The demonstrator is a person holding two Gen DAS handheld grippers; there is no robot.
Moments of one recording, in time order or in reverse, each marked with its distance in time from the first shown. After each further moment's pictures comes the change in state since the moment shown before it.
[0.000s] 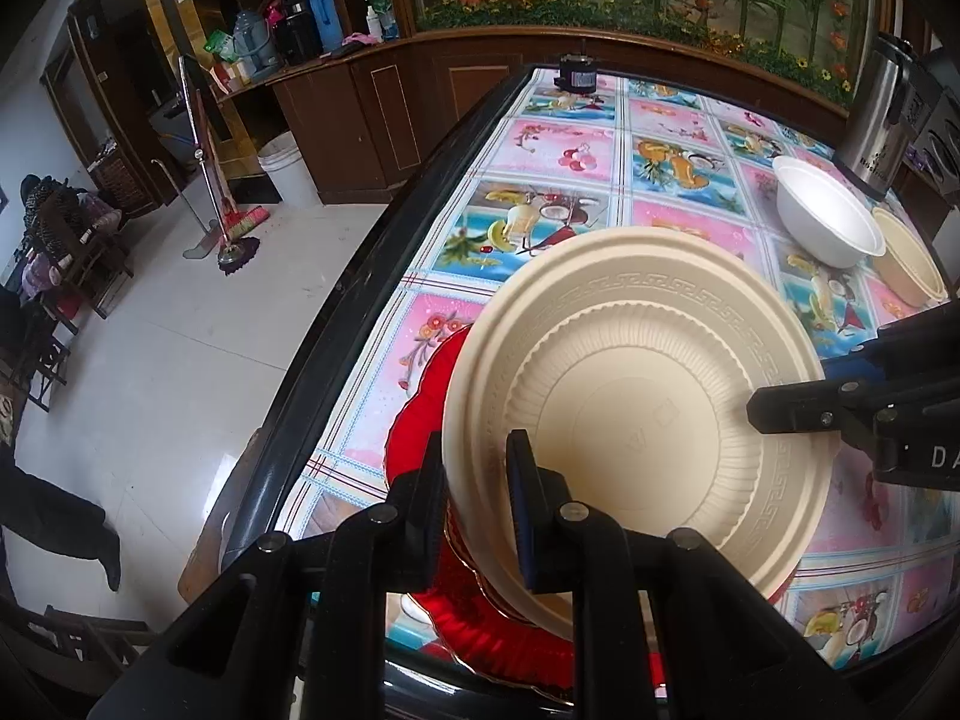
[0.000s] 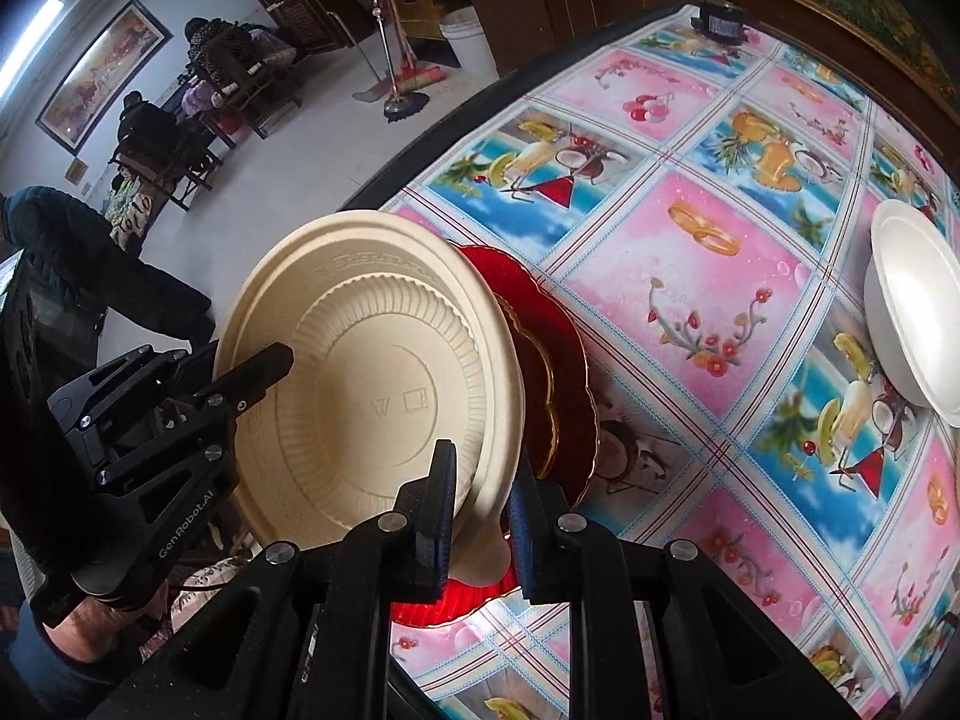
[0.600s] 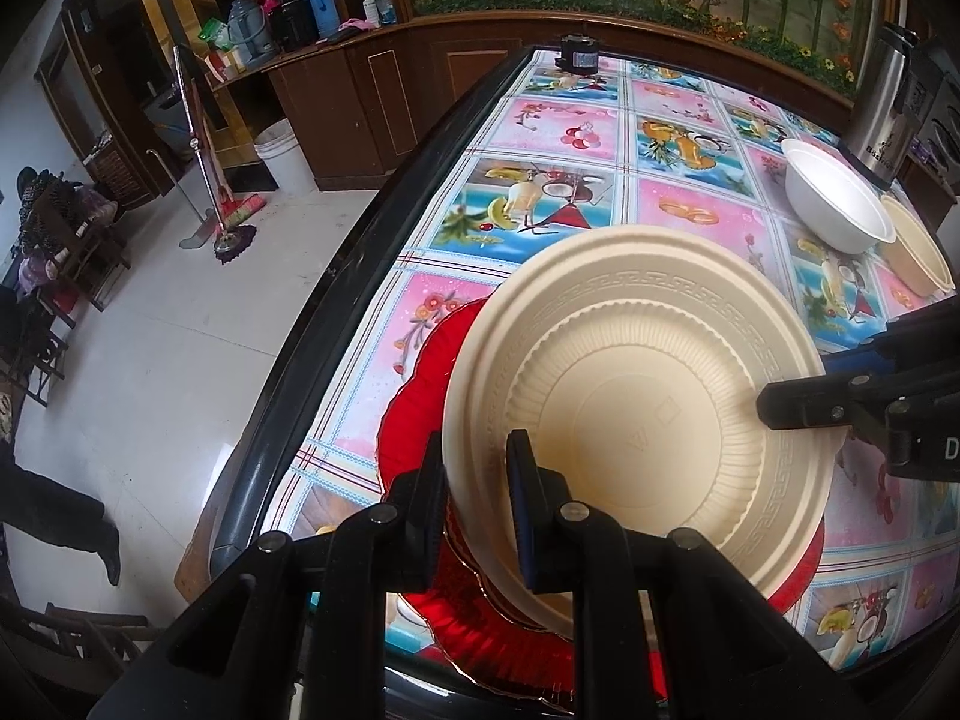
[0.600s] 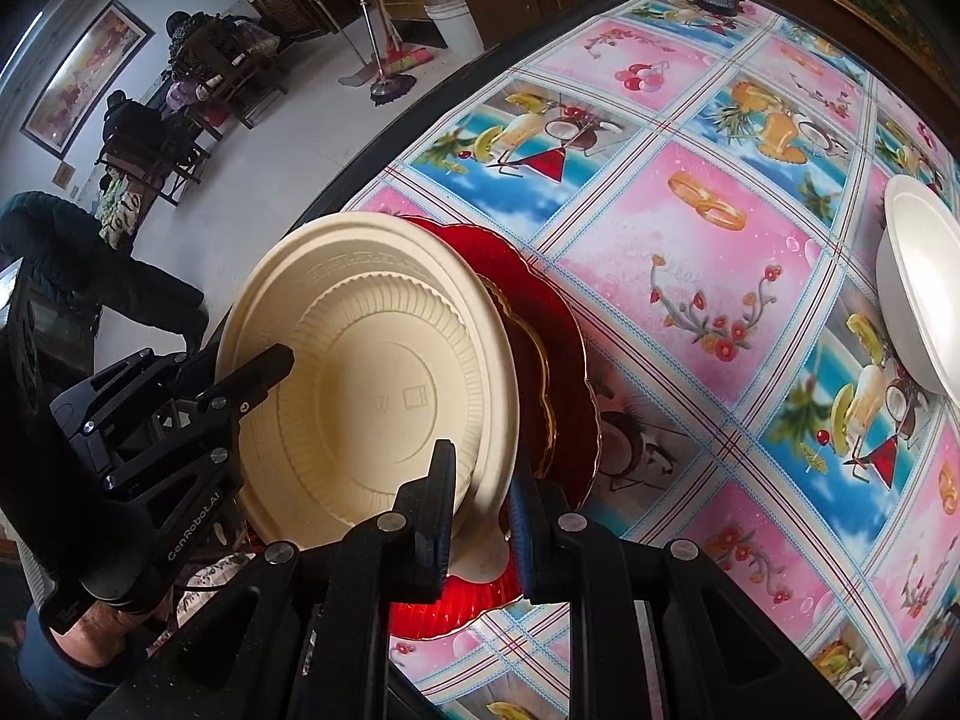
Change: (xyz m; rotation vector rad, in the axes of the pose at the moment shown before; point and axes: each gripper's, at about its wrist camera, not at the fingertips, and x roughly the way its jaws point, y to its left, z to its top) left arm 0.014 0.000 -0.002 0.000 0.033 0.002; right arm 0.015 -0.006 0.005 0.023 0.045 -0.005
